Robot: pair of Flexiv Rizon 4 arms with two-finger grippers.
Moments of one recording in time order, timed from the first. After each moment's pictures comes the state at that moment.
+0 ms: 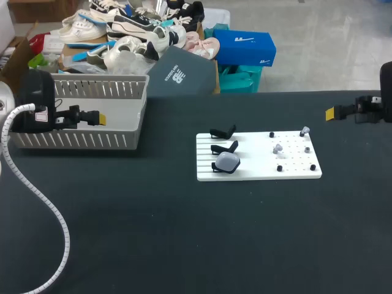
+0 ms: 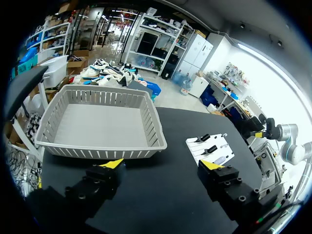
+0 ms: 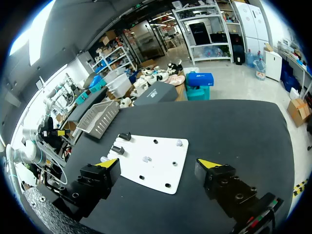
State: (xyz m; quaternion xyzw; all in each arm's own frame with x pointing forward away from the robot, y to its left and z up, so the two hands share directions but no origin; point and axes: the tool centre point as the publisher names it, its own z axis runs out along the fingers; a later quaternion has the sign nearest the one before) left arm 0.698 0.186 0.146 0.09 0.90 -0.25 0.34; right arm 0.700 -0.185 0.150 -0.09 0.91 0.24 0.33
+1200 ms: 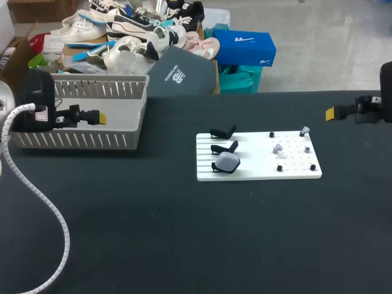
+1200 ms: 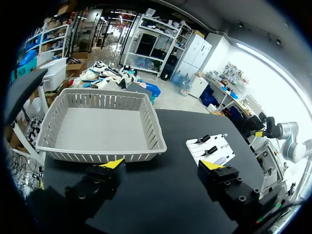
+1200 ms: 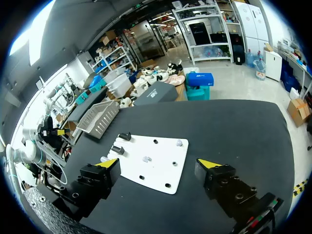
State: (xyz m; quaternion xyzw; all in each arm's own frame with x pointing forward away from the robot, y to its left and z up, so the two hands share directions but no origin) left arm 0.703 0.183 0.154 0.10 0.90 -0.24 0.36; right arm 0.700 -0.185 0.150 -0.09 0.91 0.24 0.33
